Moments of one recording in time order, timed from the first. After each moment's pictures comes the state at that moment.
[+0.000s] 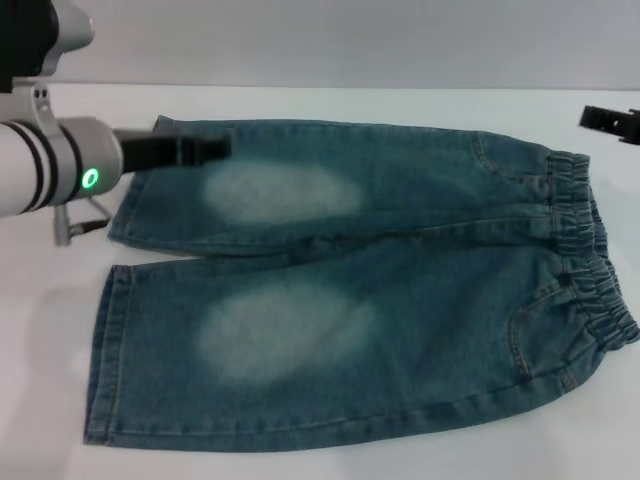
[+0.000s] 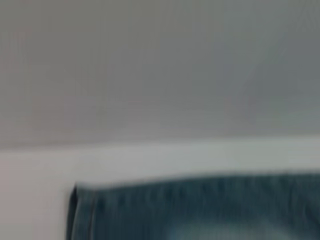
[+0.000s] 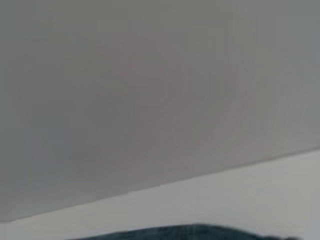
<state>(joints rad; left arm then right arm) -0.36 -2.06 -1.58 -1.33 2.51 -0.73 0.19 0.09 1.97 1.58 1.68 -2.54 0.77 0.14</state>
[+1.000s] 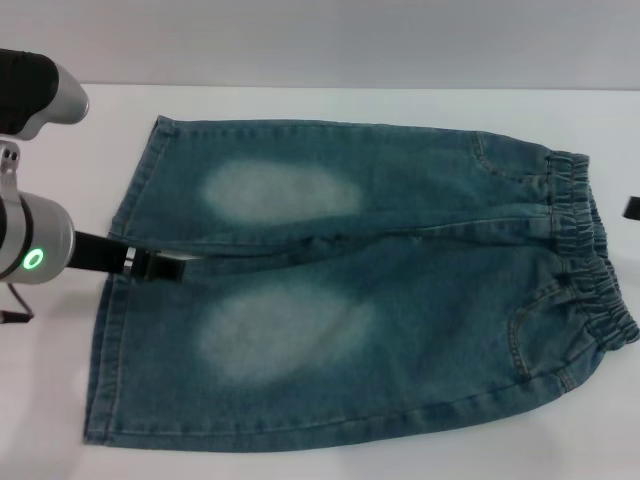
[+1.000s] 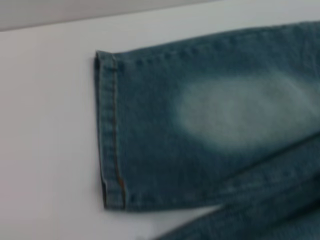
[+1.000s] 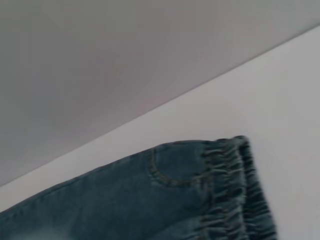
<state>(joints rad) -0.25 -2.06 -1.53 -1.70 2.75 -1.32 0.05 -0.03 2.07 1.90 1.69 -2.27 1.12 -0.10</state>
